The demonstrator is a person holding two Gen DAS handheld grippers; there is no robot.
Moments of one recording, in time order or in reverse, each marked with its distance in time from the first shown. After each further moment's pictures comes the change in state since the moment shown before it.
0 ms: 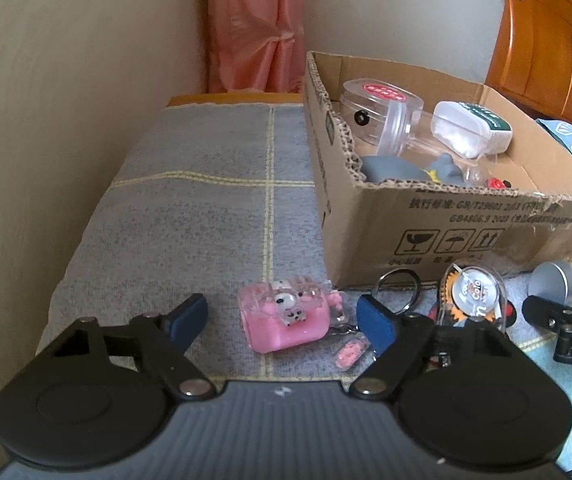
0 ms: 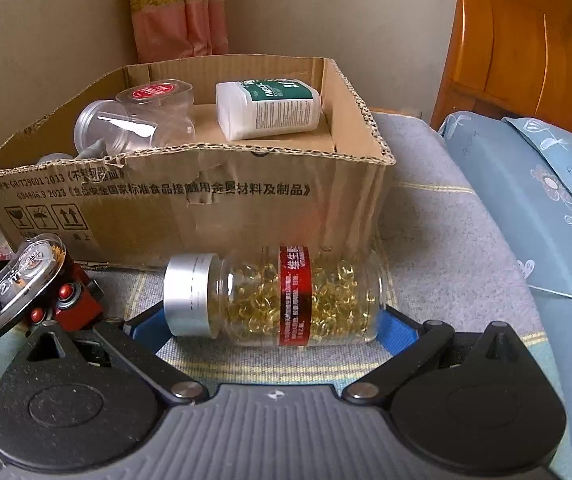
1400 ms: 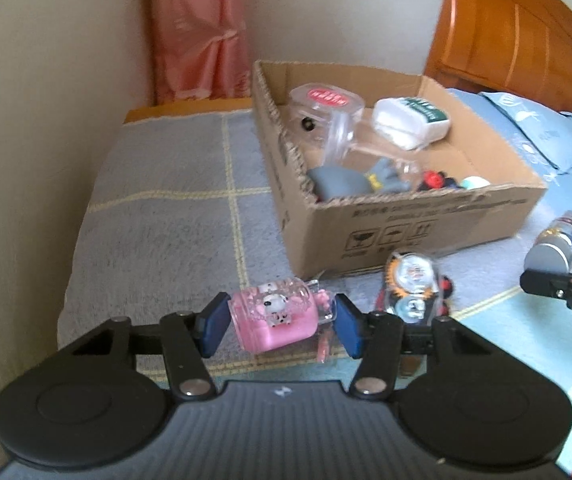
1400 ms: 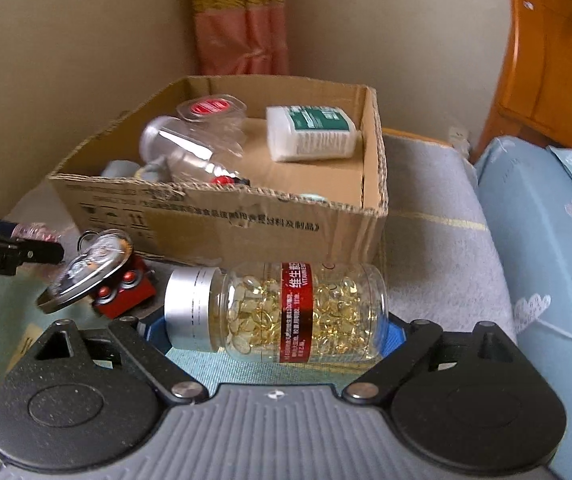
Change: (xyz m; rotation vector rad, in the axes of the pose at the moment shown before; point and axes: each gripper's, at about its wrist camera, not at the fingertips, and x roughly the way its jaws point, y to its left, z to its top) left arm -0.036 0.008 0.018 0.122 0.053 -0.166; right arm -0.049 -0.018 0.024 -0.139 0.022 0.165
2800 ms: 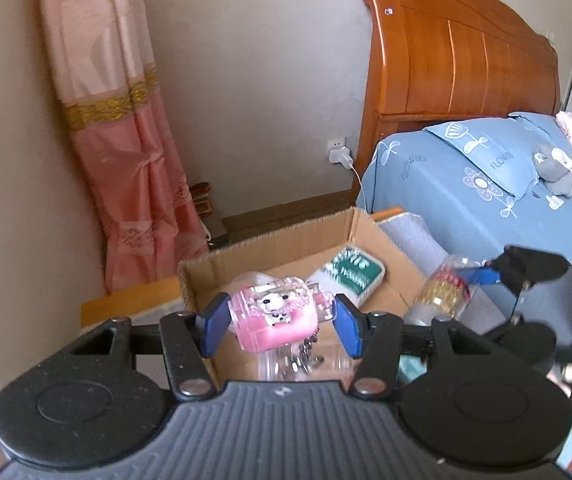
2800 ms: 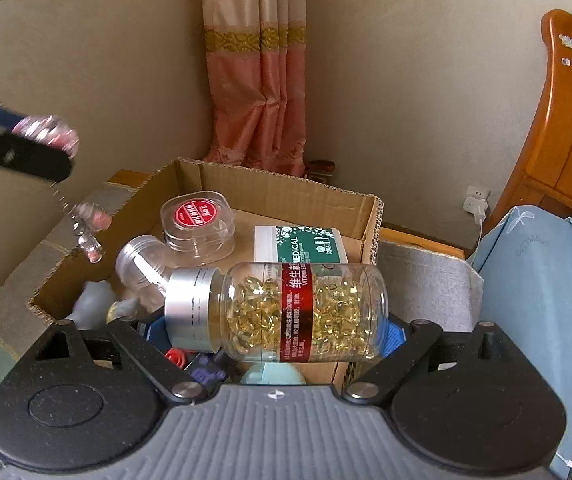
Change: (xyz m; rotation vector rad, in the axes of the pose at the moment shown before) left arm -0.021 -0.062 0.184 0.211 -0.094 -0.076; right arm 0.028 -0.028 0.115 -0.070 -0.048 0.032
